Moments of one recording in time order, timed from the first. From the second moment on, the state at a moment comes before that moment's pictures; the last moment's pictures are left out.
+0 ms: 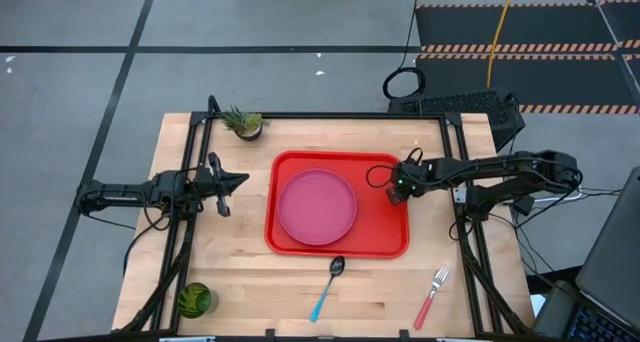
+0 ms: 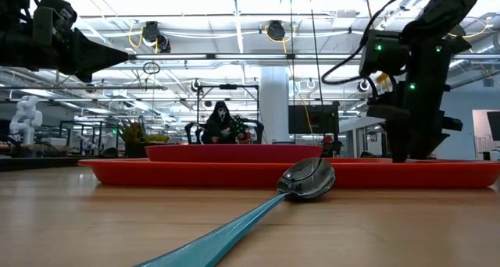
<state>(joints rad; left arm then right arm) -0.02 0.03 0.01 0.08 -0.29 0.05 -0.24 1.23 0.51 -0.61 0.15 0.89</state>
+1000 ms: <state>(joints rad) -0.02 0.03 0.01 0.08 -0.29 0.05 -0.21 0.95 0.57 -0.37 0.10 0.52</state>
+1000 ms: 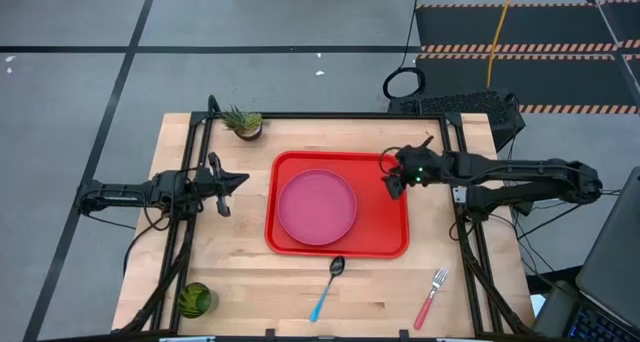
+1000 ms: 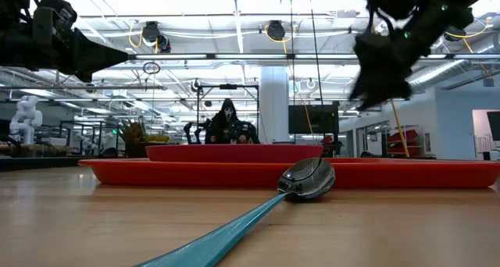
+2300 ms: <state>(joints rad) -0.02 0.03 0.01 0.08 -0.29 0.05 -0.02 1.26 0.70 0.26 -0.24 -0.28</state>
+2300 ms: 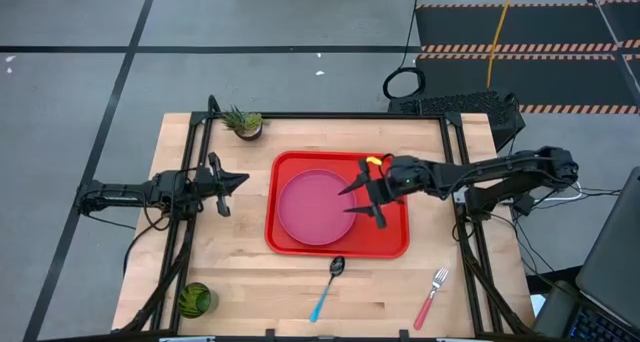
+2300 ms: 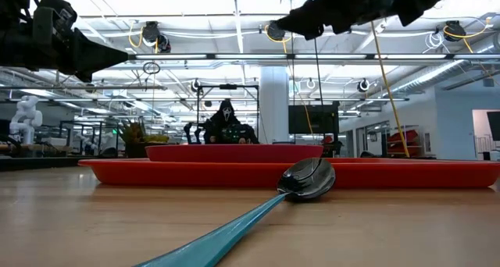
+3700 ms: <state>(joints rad) -0.07 0.34 0.54 -0.53 -0.14 -0.29 -0.12 1.26 0.58 0.48 0.05 -0.27</state>
